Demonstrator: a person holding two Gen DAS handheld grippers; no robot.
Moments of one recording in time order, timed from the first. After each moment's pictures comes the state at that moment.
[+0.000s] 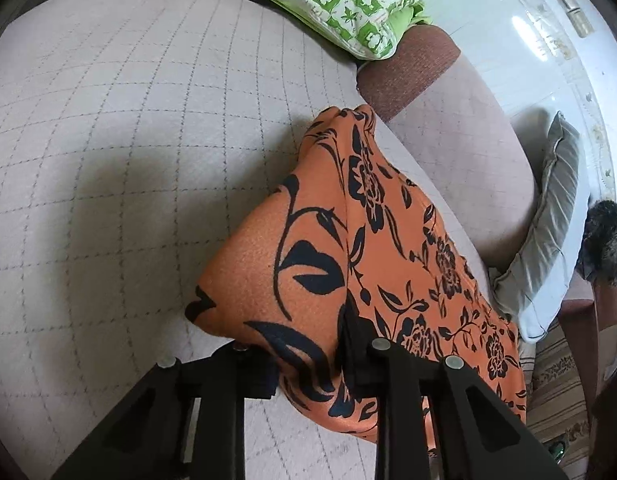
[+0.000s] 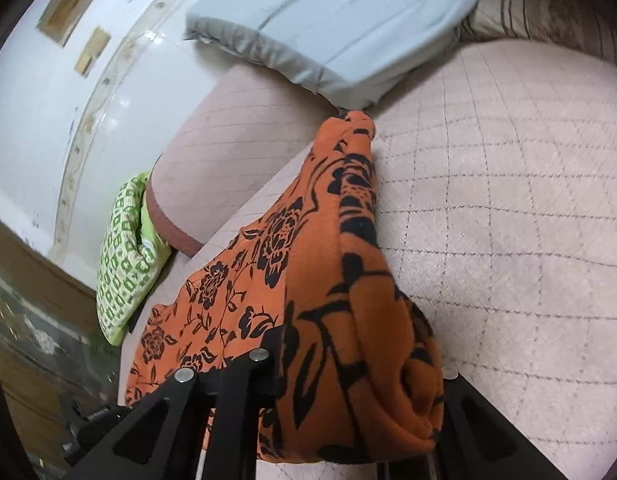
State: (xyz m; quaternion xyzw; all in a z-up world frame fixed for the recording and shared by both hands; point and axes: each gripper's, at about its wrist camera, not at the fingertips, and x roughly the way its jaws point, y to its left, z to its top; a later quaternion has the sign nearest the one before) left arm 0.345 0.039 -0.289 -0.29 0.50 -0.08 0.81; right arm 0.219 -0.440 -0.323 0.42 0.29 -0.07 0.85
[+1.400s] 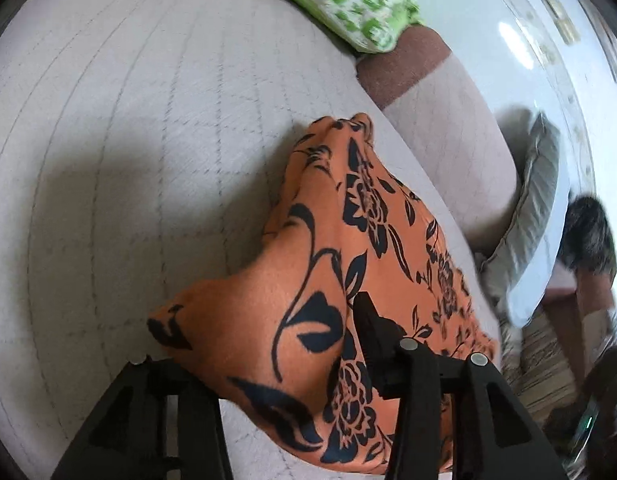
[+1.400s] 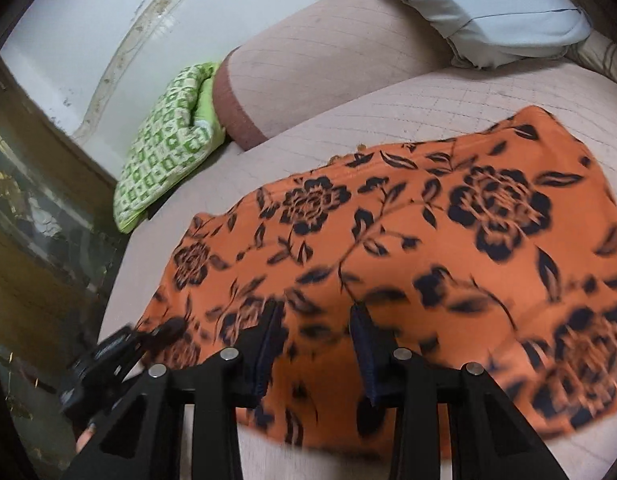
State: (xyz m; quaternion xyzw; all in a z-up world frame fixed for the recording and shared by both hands) left arm 0.306 0.062 -0.315 -0.30 0.49 -0.12 0.81; right arm 0.239 -0.331 -0.289 0.31 0.39 0.04 0.87
